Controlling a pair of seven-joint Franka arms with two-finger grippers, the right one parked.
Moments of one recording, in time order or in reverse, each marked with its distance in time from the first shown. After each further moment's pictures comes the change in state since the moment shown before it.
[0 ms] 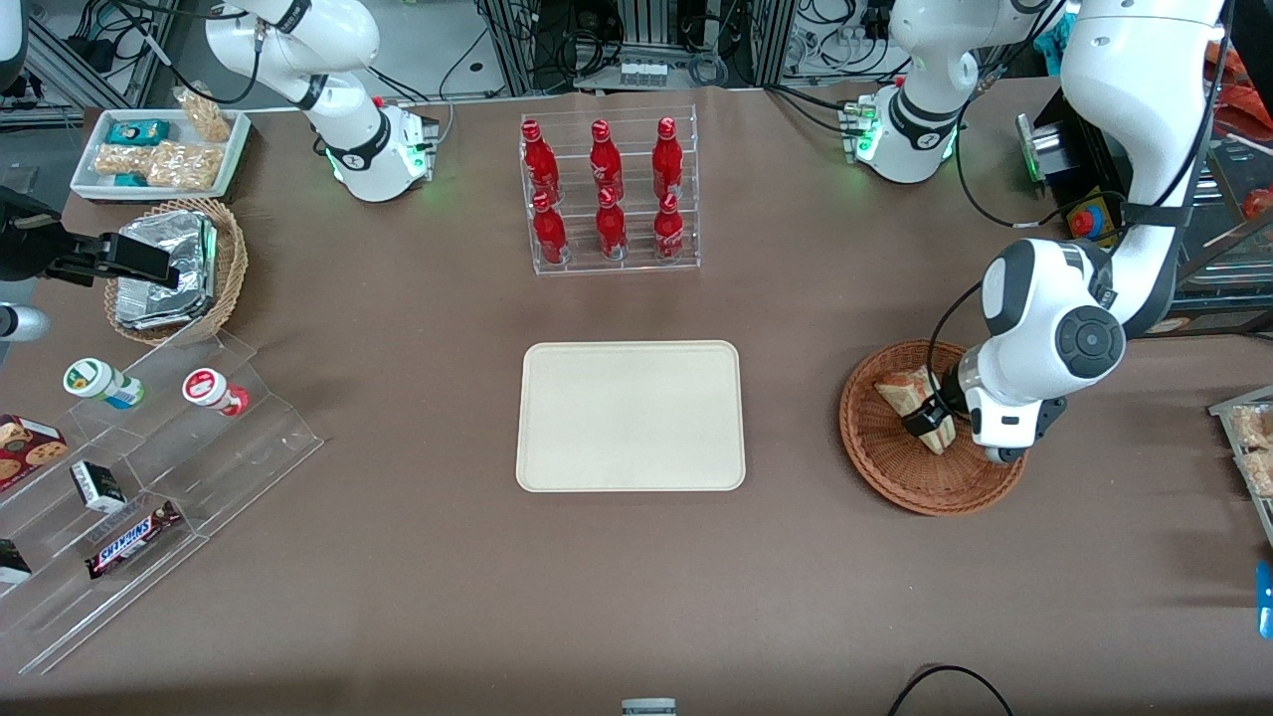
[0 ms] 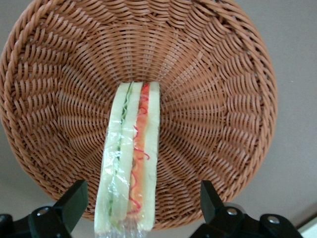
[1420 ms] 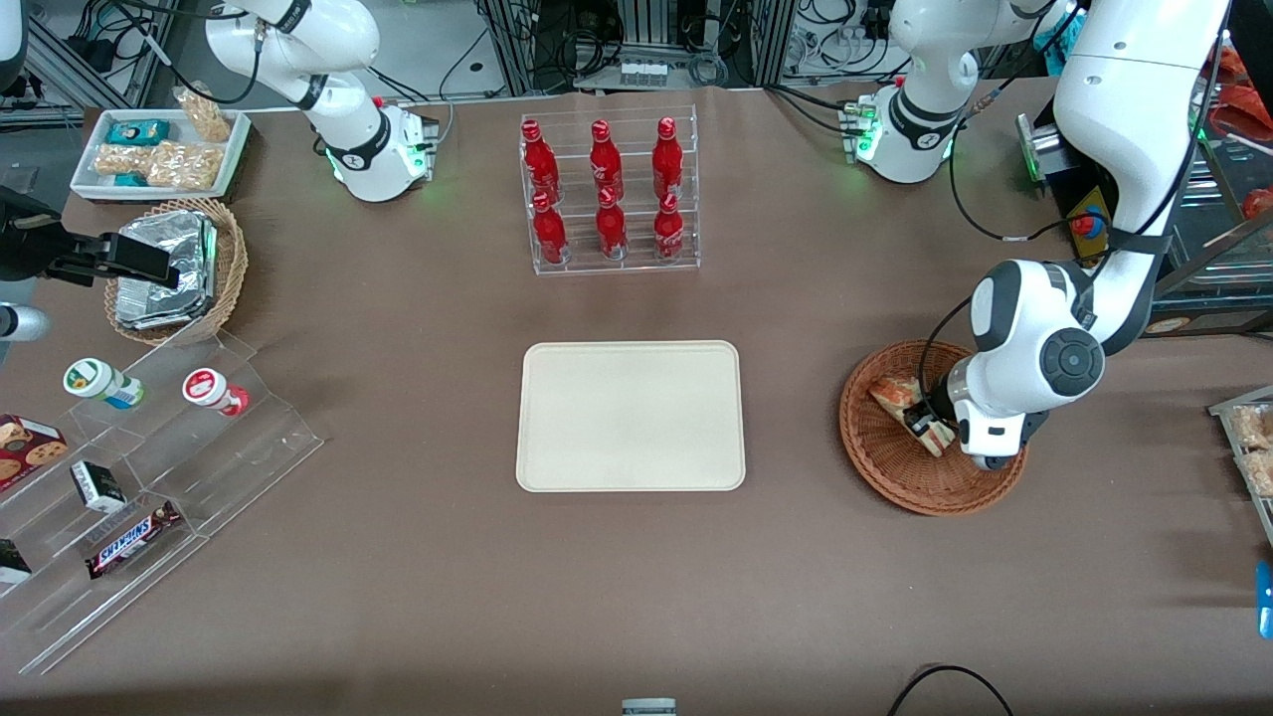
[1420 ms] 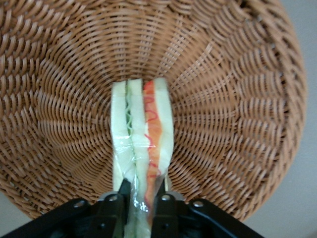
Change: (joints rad) arm 0.002 0.069 -0.003 0.009 0.000 0.056 -0.004
